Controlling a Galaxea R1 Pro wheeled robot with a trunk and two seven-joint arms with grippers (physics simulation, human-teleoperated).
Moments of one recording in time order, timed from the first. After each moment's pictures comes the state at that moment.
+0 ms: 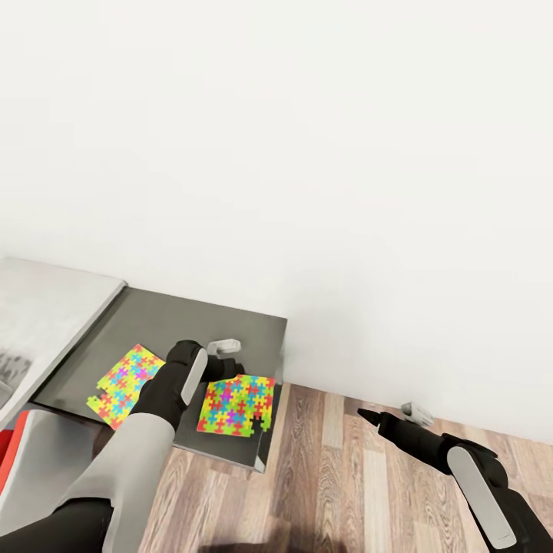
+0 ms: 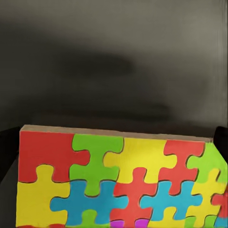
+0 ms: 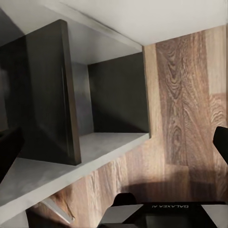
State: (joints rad) left arm -0.86 -0.14 0.05 -0.82 0.09 0.97 0.02; right arm -0.27 -0.20 -0.06 -1.35 -0.77 0.76 0.08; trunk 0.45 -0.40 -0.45
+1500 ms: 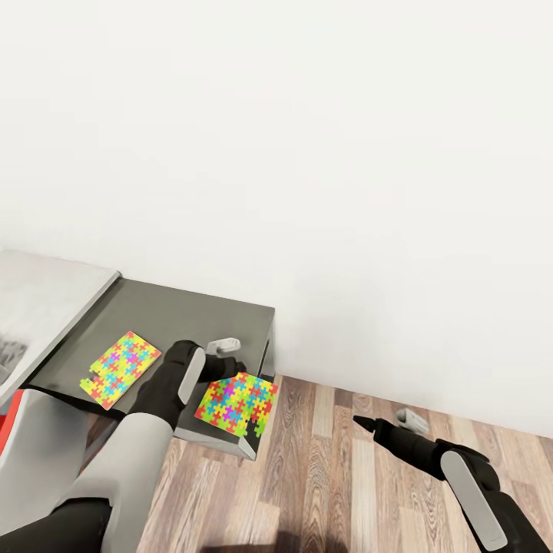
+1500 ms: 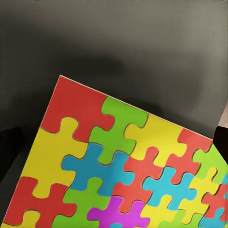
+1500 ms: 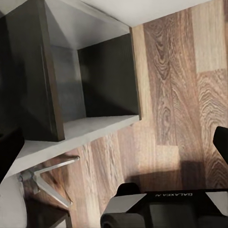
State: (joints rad) left arm -0.86 -0.13 0.06 -0.82 0.15 0.96 0.01; right arm -0.27 -0.18 -0.05 -1.29 -0.77 0.76 0.09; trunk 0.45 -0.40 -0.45
